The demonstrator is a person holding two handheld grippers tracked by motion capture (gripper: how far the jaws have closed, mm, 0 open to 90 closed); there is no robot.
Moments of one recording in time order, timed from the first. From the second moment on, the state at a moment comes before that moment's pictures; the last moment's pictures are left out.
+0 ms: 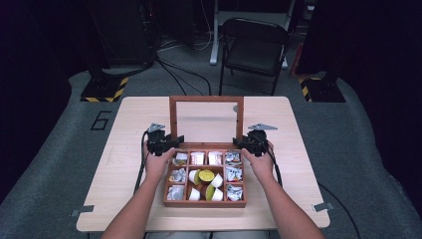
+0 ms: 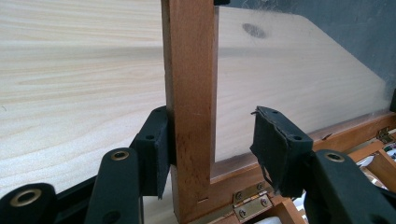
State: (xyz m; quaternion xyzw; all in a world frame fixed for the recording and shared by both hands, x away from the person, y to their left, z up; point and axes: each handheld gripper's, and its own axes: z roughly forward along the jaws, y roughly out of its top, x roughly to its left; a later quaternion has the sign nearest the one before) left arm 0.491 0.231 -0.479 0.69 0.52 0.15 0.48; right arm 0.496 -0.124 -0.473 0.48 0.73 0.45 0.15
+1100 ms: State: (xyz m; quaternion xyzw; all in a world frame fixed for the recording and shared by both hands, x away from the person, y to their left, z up) left arm 0.504 0.218 -0.484 0.69 0.55 0.13 0.46; right arm 0.503 -0.123 -0.476 0.51 0.73 0.45 0.12
